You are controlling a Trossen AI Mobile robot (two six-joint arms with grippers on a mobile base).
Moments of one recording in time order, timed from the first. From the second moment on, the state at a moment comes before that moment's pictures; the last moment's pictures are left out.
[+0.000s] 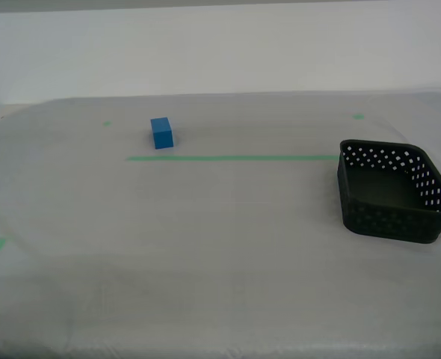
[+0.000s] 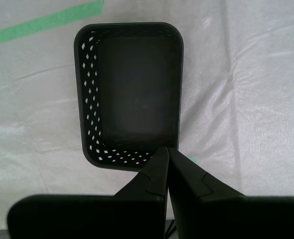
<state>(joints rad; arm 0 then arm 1) 0.01 1.42 1.20 -1.20 -0.16 0.26 0.00 1.05 0.52 0.61 -0.01 0.00</state>
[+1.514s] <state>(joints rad) 0.05 1.47 1.20 -1.17 -0.04 0.31 0.00 1.05 0.52 0.61 -0.01 0.00</state>
